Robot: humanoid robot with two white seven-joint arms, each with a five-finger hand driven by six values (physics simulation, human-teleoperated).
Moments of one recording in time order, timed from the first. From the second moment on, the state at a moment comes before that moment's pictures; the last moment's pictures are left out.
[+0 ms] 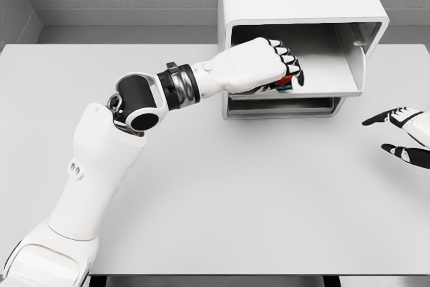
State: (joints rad) left arm -0.62 0.00 -0.39 -1.53 -0.87 -0.61 -0.58; right arm 0.19 -0.73 -0.23 -1.67 0.20 -0.61 0.42
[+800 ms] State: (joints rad) left arm -0.63 0.00 -0.38 -1.54 -0.87 -0.61 -0.58; right arm 0.19 -0.72 -0.23 -1.67 0.21 -0.61 0.42
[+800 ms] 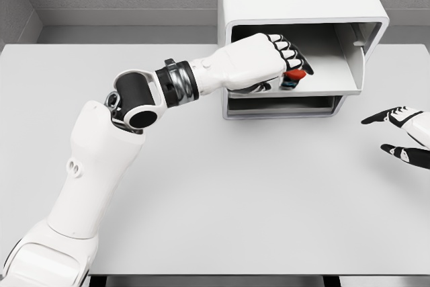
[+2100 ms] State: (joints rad) left arm -0.10 0.39 0.15 -1.66 -0.43 -0.61 -0.57; right arm 0.08 -0.63 -0.11 -1.74 0.22 -0.61 0.43
